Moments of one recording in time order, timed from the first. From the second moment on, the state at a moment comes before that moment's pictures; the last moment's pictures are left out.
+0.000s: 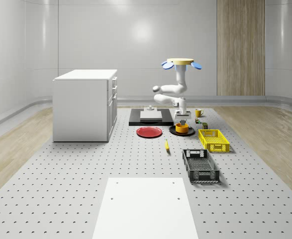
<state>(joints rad) -0.99 -1.43 1.05 -2.87 -2.10 1.57 1.55</state>
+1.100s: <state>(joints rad) -1.00 -1.44 1.03 -2.86 -2.12 1.58 1.55</state>
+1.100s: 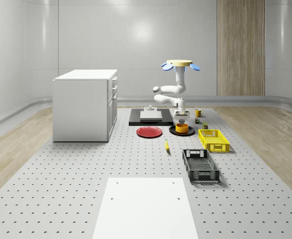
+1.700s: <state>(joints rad) -1.05 -1.42 0.93 -2.81 -2.22 1.62 1.57</state>
